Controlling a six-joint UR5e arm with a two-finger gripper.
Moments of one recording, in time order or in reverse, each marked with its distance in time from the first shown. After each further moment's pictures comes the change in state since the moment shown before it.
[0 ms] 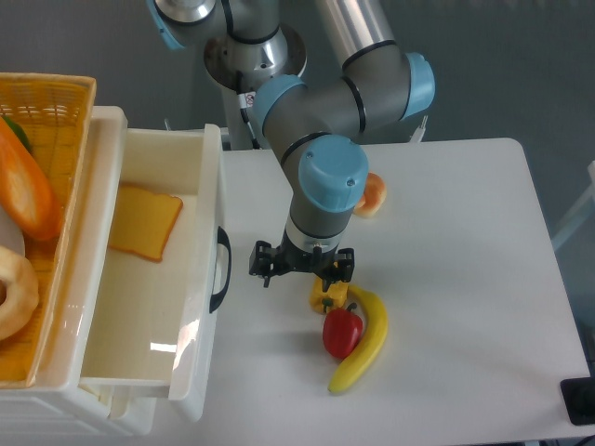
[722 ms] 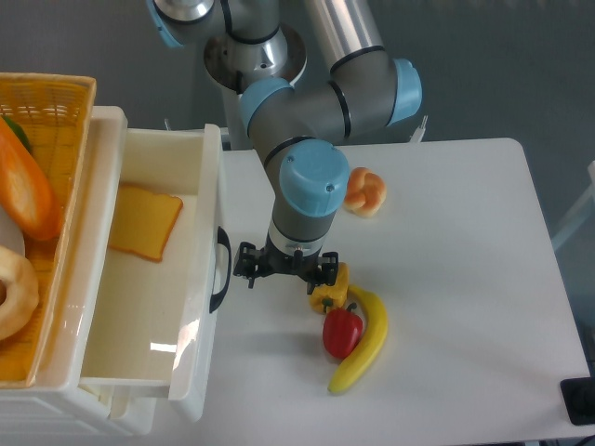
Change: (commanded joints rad) arm -0.026 0.000 0.000 0.000 -0.003 0.000
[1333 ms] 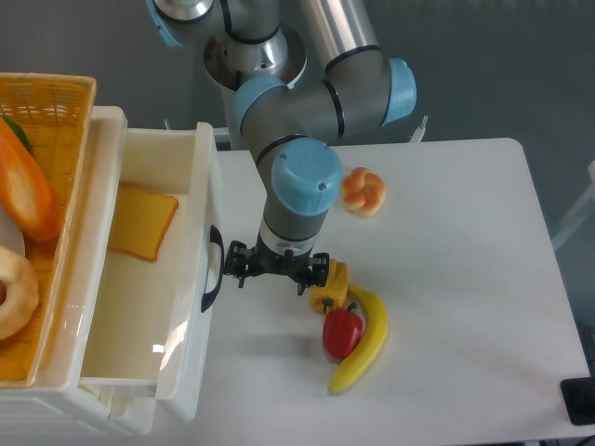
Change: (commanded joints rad) arm -0.017 0.012 0.003 -0.023 -0.029 0.002
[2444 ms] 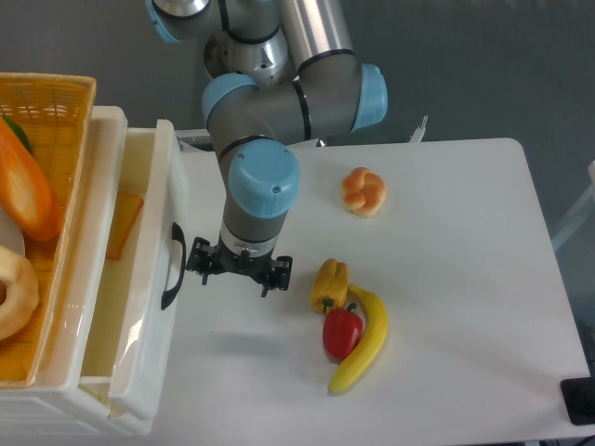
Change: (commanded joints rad) arm -0.097 -0.002 0.000 0.006 -0.015 0.005
